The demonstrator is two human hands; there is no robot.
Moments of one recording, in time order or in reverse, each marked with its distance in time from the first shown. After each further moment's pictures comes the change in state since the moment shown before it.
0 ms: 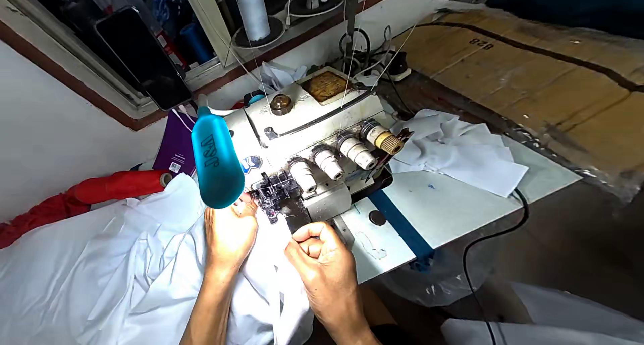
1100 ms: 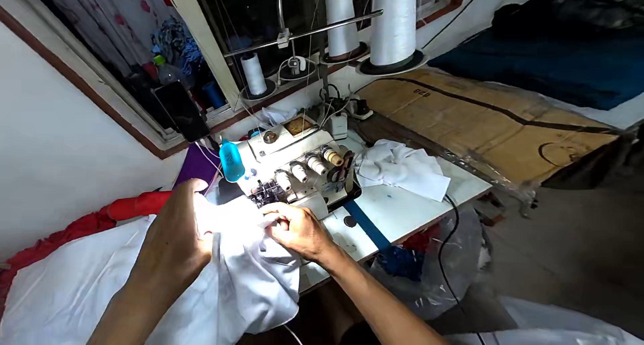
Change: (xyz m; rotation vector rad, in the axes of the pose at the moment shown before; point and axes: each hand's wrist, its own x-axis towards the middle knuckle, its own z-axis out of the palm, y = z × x) left_hand -0.028 0.036 -0.136 0.404 0.006 0.590; right_hand 0.059 -0.014 -0.020 -0.359 -0.494 -0.438
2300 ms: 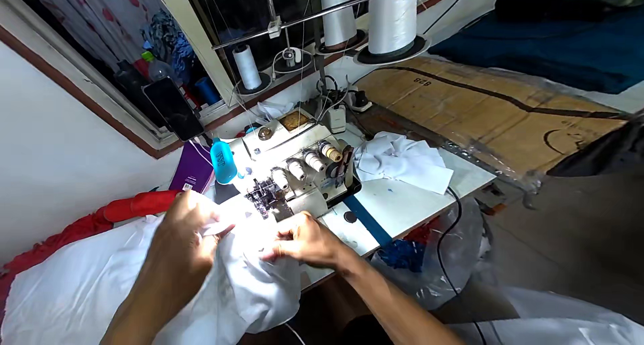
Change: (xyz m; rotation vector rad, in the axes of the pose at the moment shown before) left_hand -0.004 0.003 0.011 -0.140 -0.061 0.117; right_hand -0.011 -0.016 -0.026 0.164 -0.369 0.085
